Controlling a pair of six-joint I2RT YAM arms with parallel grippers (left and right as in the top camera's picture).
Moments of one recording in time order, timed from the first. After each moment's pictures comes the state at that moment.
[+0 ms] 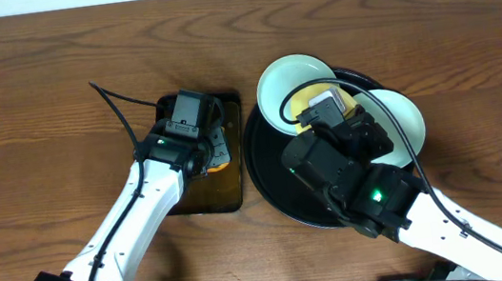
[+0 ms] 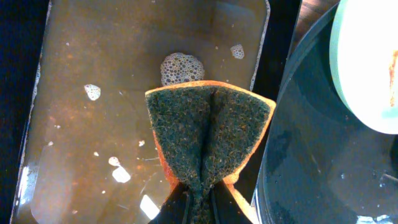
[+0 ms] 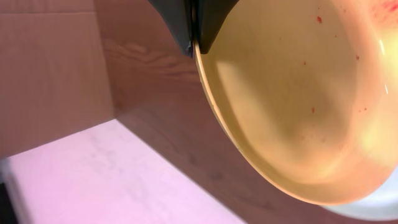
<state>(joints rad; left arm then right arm) -0.37 1.47 0.98 -0.66 -0.01 -0.53 0.88 1.26 0.99 -0.68 1.04 0.05</state>
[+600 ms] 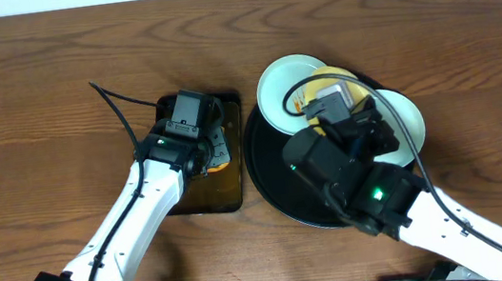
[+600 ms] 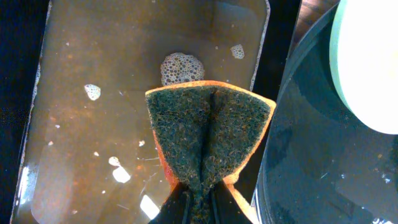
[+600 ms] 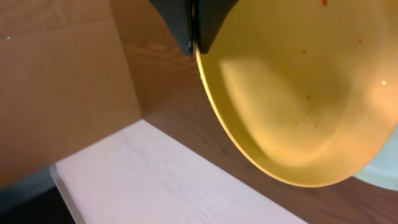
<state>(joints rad) -0.37 1.47 0.98 -0.66 -0.01 -0.53 0.86 1.26 1.00 -0.64 1.16 0.06</state>
